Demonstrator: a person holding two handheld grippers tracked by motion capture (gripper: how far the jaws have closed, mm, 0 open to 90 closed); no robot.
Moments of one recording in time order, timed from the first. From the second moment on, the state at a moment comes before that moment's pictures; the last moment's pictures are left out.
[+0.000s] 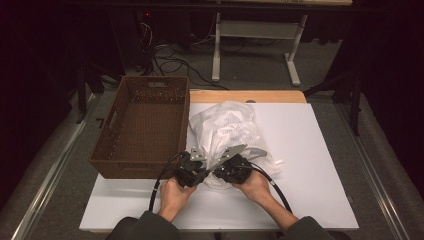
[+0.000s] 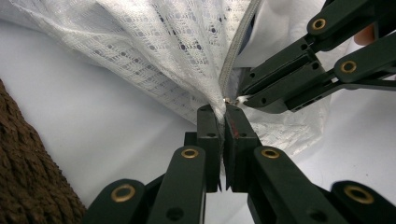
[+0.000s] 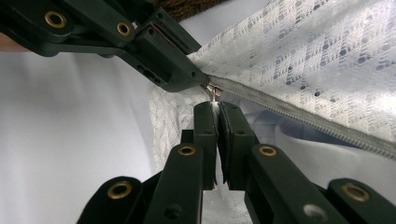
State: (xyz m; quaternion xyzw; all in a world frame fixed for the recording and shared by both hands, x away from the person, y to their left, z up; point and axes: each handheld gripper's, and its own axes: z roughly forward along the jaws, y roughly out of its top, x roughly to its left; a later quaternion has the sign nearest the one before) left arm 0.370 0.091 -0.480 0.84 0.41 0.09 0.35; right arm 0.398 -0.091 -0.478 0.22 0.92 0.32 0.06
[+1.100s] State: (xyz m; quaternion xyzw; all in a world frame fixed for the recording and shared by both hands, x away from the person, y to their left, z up) left arm 0.369 0.092 -0.478 0.84 0.40 0.10 0.35; right arm 0.403 -0.085 -0.483 0.21 0.93 0.30 0.06
